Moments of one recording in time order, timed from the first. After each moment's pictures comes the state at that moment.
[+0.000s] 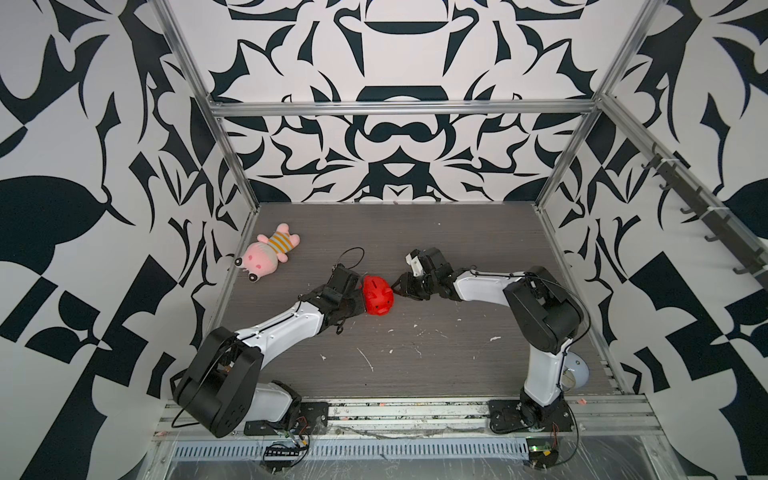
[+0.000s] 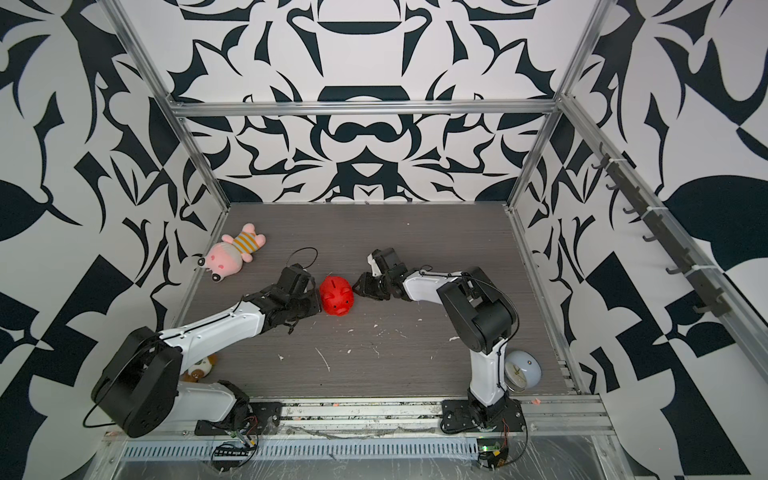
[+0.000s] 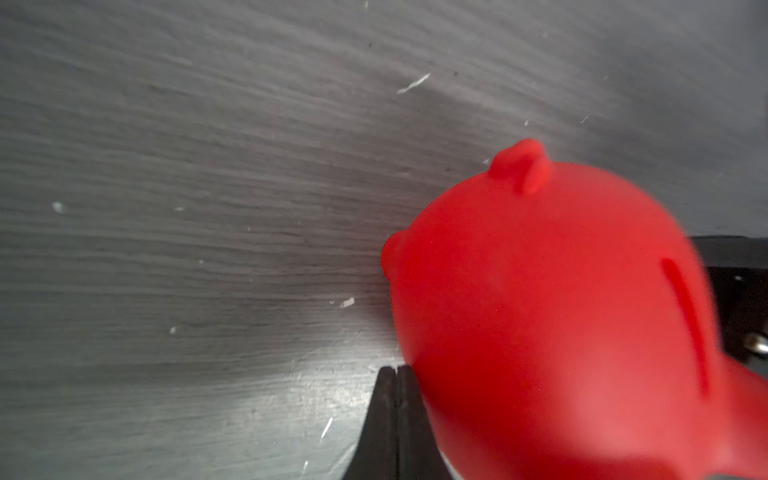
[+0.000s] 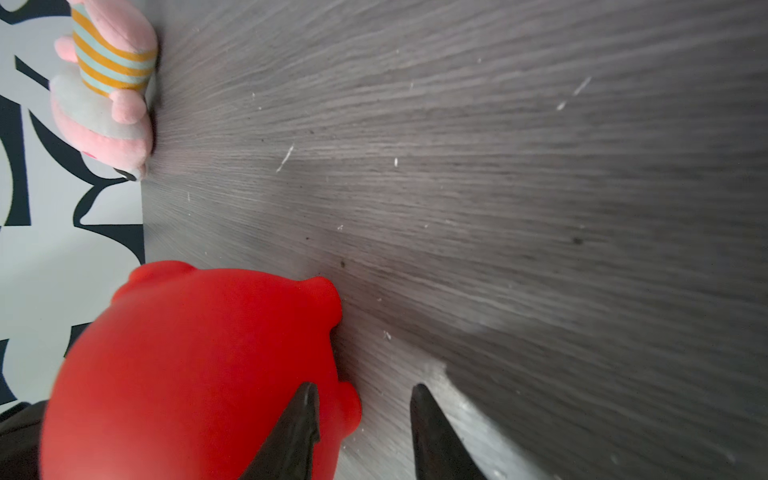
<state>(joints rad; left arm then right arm) -0.58 1.39 0.68 -0.27 -0.01 -0.73 0.61 1.92 1.06 0.02 -0.43 0.76</state>
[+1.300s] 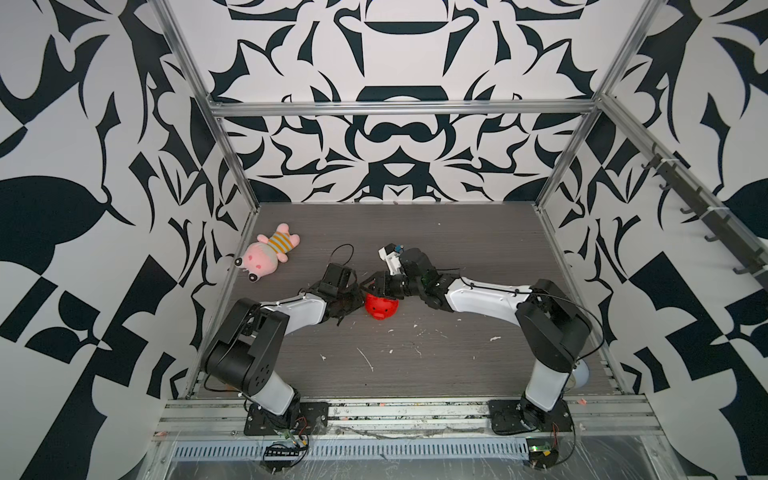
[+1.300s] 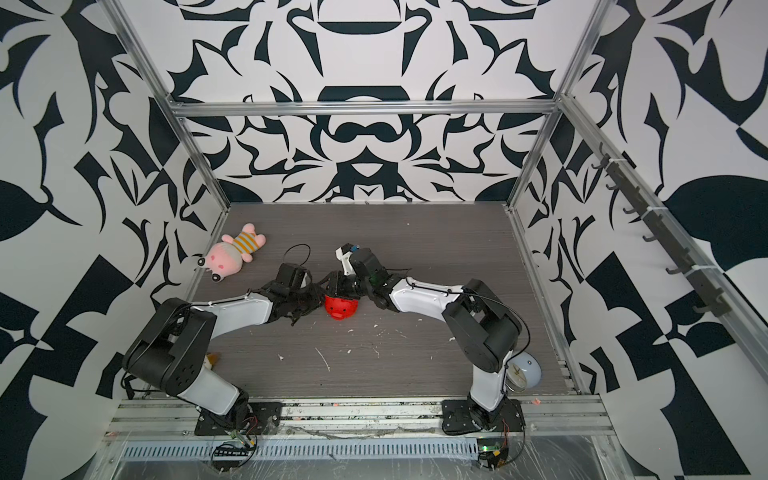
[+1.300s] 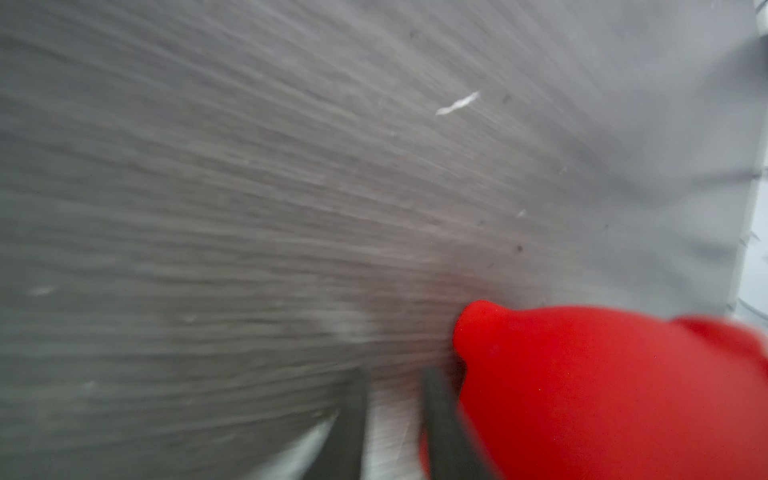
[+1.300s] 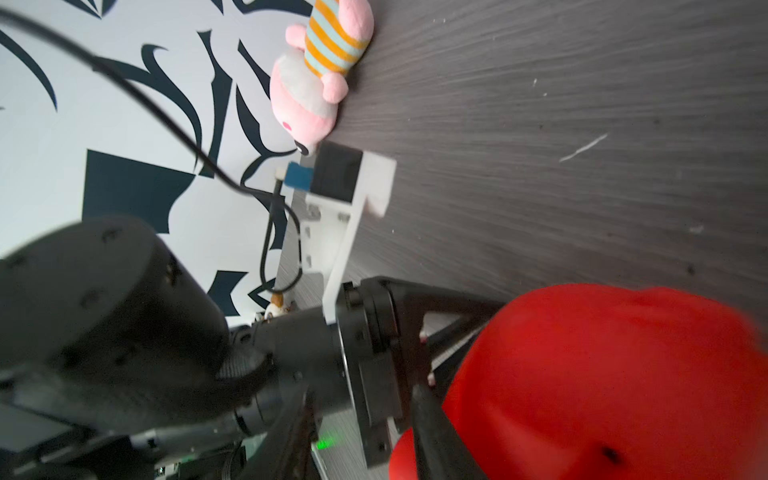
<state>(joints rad) -0.44 1.57 0.68 -0.03 0.19 -0.81 0.79 1.78 1.10 0.13 -0.43 0.87</state>
